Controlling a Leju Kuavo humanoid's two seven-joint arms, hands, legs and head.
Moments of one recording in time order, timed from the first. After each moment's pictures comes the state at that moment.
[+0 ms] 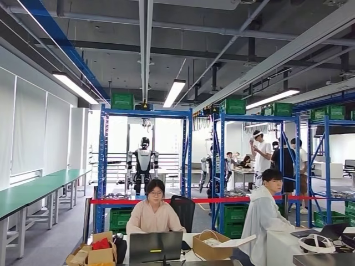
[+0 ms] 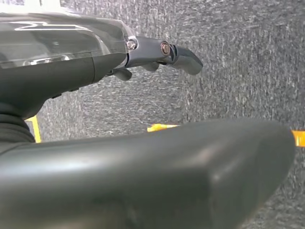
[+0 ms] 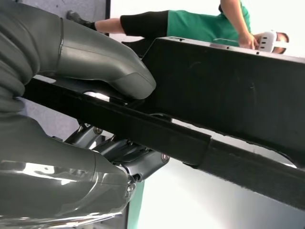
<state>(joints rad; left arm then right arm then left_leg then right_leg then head) -0.07 0.00 1.38 -0.24 -1.19 -0.04 -0.36 -0.32 0.02 0.77 -1.62 -0.11 0.45 -0.49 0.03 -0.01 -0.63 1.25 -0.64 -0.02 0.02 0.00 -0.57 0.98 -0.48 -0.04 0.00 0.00</state>
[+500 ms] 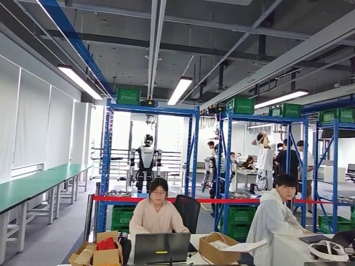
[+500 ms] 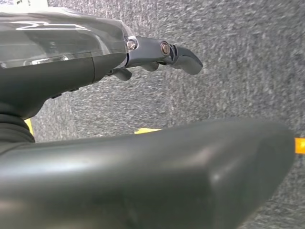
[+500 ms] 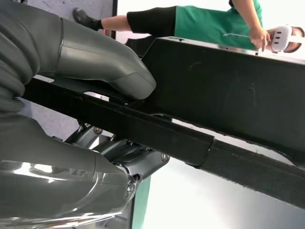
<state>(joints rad) -0.07 0.00 1.38 -0.24 -1.19 -0.04 -0.37 -0.33 0.02 0.77 -1.62 -0.11 0.45 -0.49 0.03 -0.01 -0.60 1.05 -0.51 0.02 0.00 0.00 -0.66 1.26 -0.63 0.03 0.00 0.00</state>
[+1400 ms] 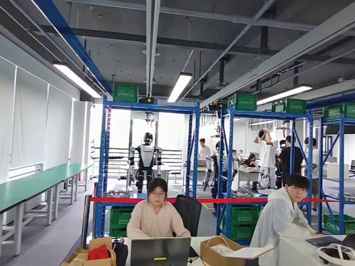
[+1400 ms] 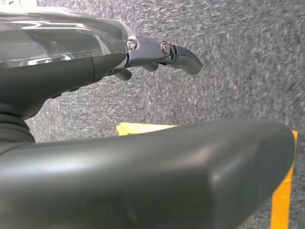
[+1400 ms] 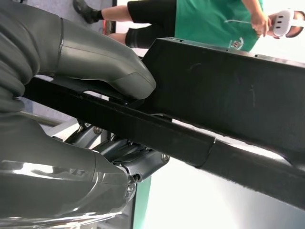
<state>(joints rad) -0.07 0.00 1.38 -0.24 -1.19 -0.04 -0.38 -0.35 0.03 0.77 -1.61 -0.12 0.45 -0.48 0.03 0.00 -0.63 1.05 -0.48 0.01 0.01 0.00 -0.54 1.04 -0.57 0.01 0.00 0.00</state>
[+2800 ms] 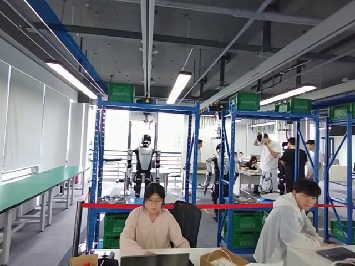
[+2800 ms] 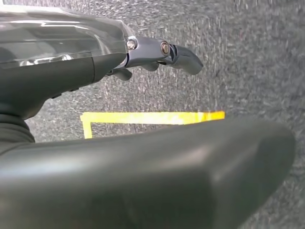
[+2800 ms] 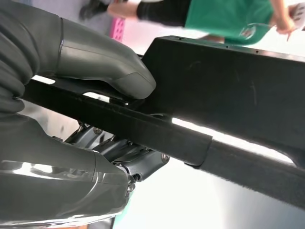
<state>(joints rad) -0.08 0.00 1.37 -0.24 -1.21 -0.06 -0.39 -0.47 0.06 0.78 -1.63 -0.08 0.42 -0.44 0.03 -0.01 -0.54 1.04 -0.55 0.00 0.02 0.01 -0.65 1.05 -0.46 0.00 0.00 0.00</state>
